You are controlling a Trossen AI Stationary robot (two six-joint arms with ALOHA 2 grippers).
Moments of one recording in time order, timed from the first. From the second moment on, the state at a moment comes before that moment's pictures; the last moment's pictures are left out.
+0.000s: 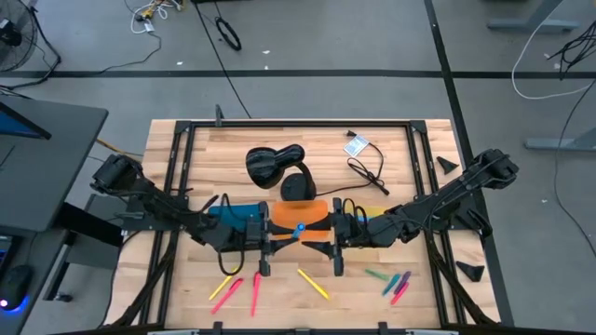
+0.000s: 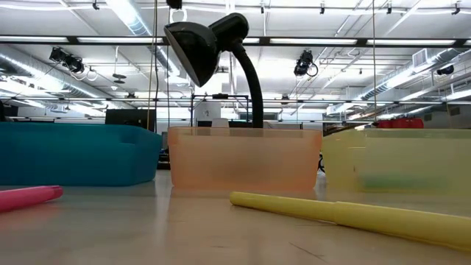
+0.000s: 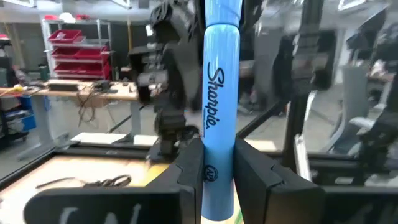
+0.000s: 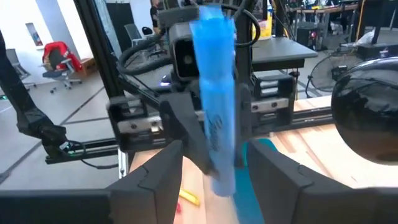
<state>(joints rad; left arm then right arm) -0.50 1.54 0.77 0.91 -0.59 0.01 0.49 1.49 1.02 0.36 0.49 0.20</state>
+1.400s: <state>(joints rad) -0.46 1.58 0.81 0.91 -0.58 -0.06 0.48 1.49 1.02 0.38 0.48 0.18</state>
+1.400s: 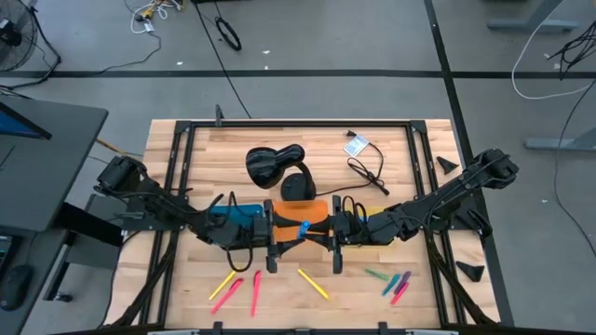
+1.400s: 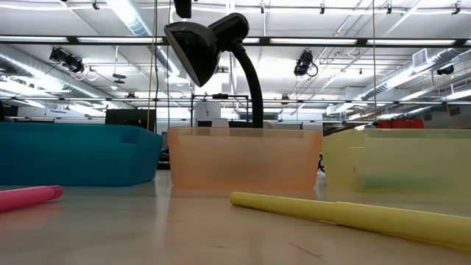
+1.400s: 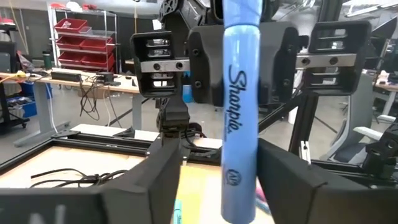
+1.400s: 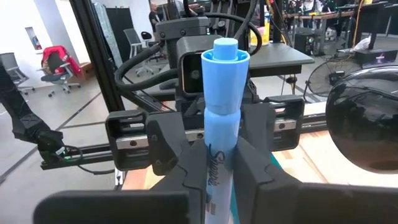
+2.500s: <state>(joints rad) -0.51 1.58 0.81 0.47 -0.05 -0.34 0.52 1.49 1.02 -0.02 0.73 1.01</state>
